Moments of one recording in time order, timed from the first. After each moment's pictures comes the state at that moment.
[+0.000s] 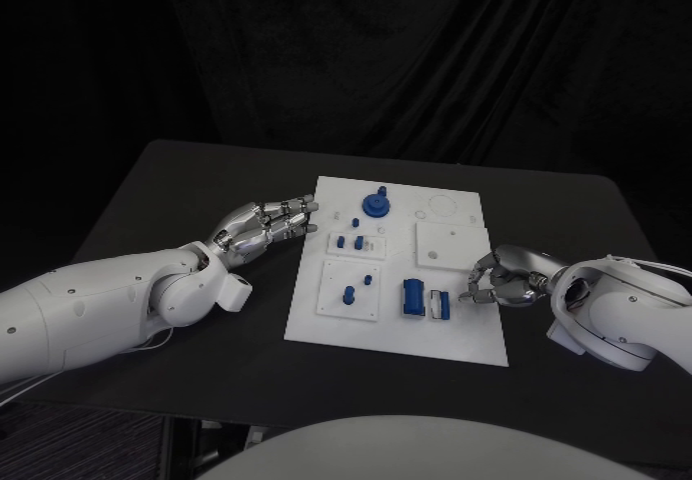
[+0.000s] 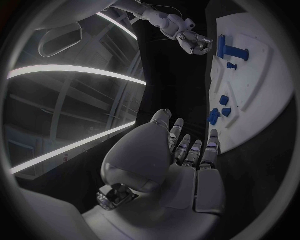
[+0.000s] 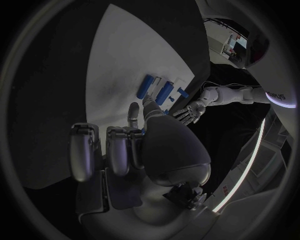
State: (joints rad) left arm 1.12 -0.89 -0.21 1.38 -0.18 0.12 0.62; left_hand 1.54 0.20 -0.14 0.18 0.56 0.60 0.14 0.09 0.07 0.14 0.13 0.13 0.03 0.06 0.17 0.03 0.02 0.17 0.18 0.29 0.09 0.32; right arm 1.20 -1.12 -0.25 1.80 -1.20 -0.26 -0.30; right_hand 1.33 0.08 -0.09 0.14 0.22 0.84 0.03 0.58 0.85 1.46 -0.04 1.58 1.31 1.46 -0.10 1.56 1.31 0.02 1.47 0.01 1.50 1.31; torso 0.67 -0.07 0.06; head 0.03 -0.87
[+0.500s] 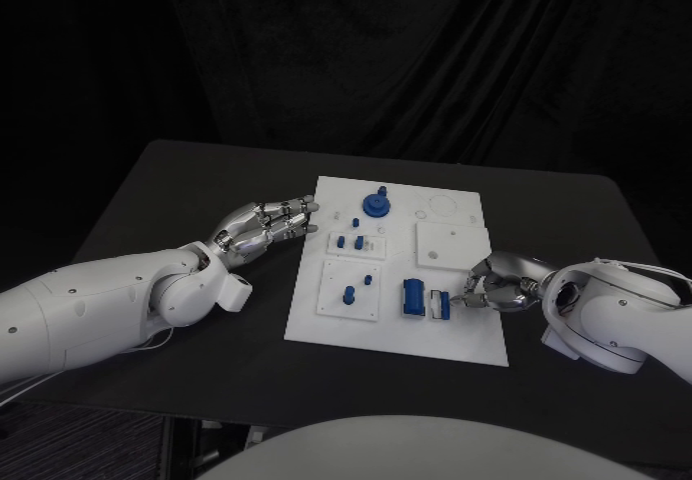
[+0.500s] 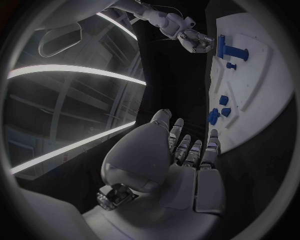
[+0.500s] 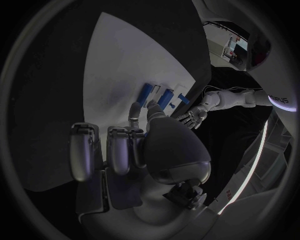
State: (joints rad) left arm 1.11 -0.89 -0.21 1.38 -0.18 0.12 0.62; left_hand 1.54 0.20 -0.14 0.18 0.56 0.60 0.14 0.09 0.07 0.14 0.13 0.13 0.03 0.06 0.17 0.03 0.02 0.17 0.18 0.29 0.09 0.32; right arm 1.19 -1.10 -0.25 1.81 -1.22 -0.23 -0.36; right_hand 1.23 0.11 -0.13 0.22 0.22 0.86 0.02 0.65 0.89 1.46 -0.04 1.57 1.31 1.46 -0.10 1.56 1.31 0.02 1.47 0.01 1.50 1.31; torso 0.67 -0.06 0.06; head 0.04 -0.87
